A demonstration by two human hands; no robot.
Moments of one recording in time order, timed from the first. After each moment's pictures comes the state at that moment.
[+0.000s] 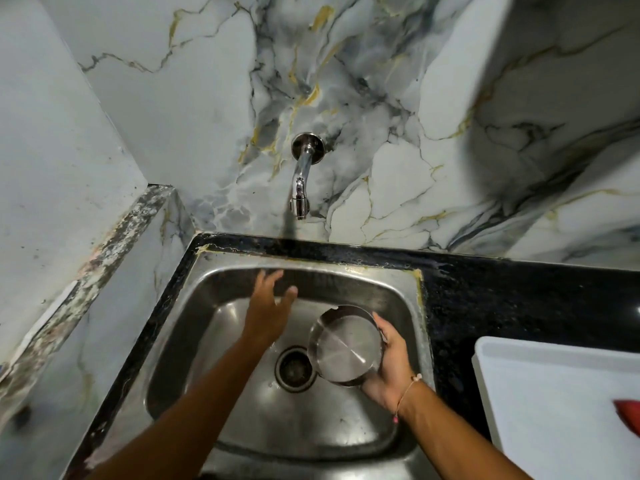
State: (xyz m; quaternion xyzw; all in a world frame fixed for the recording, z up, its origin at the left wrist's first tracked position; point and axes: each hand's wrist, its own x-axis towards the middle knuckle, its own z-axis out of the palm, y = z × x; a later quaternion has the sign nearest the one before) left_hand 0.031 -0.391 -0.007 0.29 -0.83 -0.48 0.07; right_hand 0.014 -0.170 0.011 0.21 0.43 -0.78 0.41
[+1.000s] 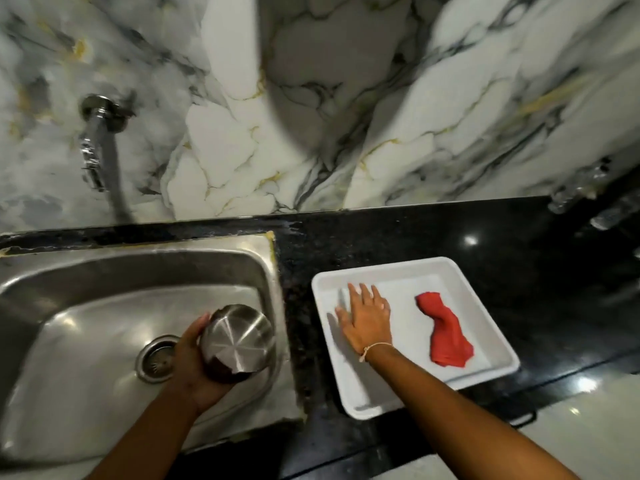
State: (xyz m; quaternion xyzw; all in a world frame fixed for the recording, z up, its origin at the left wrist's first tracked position) left_hand 0.085 -0.194 -0.026 0.27 -0.22 -0.92 -0.16; right_hand -0.002 0.092 -0.040 -0.01 0.99 -0.12 0.07
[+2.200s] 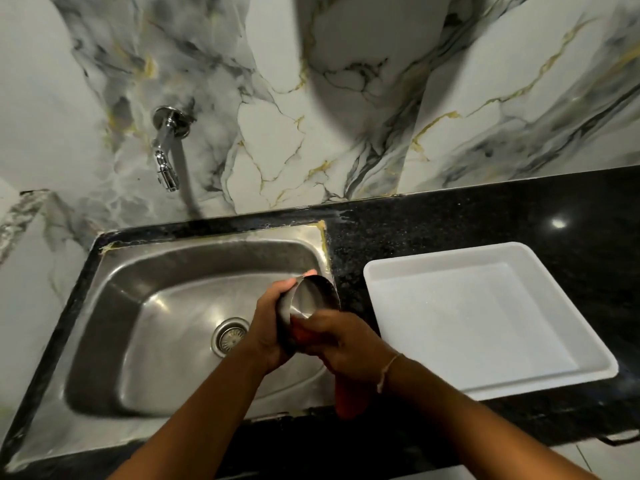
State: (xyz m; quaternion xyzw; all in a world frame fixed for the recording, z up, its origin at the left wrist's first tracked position) left_hand 0.072 -0.172 0.034 0.23 -0.46 -0.84 -0.16; right_hand 0.068 -0.010 0.037 -0.33 0.81 -0.45 0.17
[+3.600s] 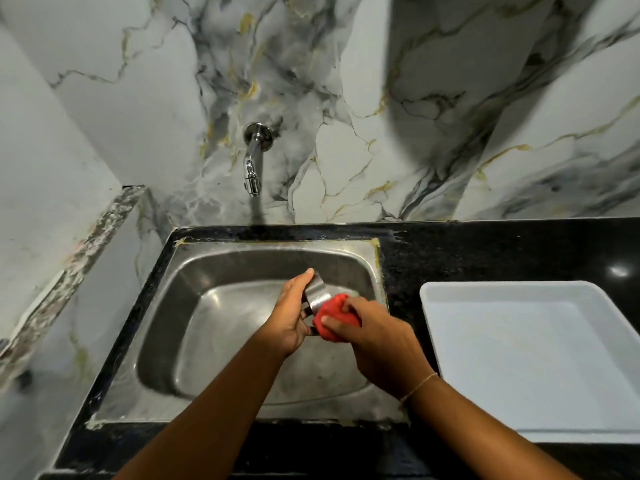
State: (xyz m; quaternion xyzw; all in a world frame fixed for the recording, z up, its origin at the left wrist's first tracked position) left_hand 0.071 -0.248 0.033 0.35 -0.46 -0.81 -0.05; right_hand 0.082 -0.062 0.056 -0.43 0.88 -0.16 -0.12
